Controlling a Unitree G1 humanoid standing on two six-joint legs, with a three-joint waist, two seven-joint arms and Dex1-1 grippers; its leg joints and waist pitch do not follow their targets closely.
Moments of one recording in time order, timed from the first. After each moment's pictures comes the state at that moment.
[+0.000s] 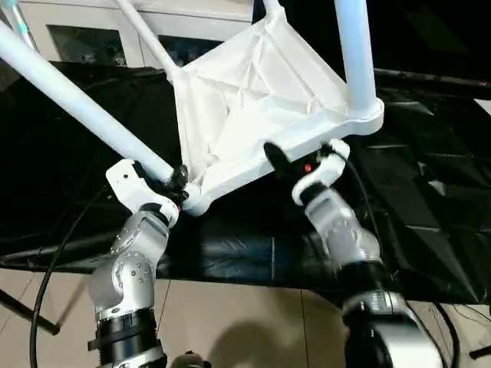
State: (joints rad) left arm -0.34 -0.13 0.37 -0.06 -0.44 0.62 0.04; right arm -0.70 0.09 -0.25 0.69 0.52 0.19 0.30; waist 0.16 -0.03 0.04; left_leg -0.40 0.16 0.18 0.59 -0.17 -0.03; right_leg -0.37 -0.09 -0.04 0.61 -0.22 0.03
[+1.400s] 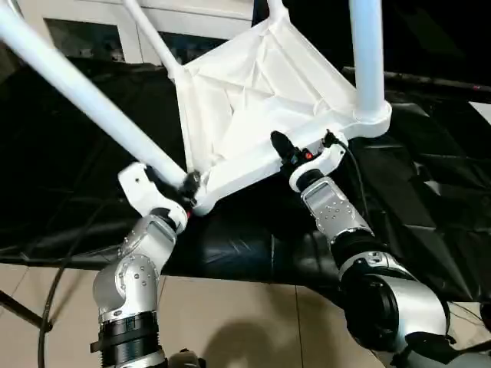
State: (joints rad) left arm -0.32 -0.13 0.35 -0.06 -0.51 0.69 0.03; right arm -0.90 0.06 -0.44 1.09 0.59 0.08 0.40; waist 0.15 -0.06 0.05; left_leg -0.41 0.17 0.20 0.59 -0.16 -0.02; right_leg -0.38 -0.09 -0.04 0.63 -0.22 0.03
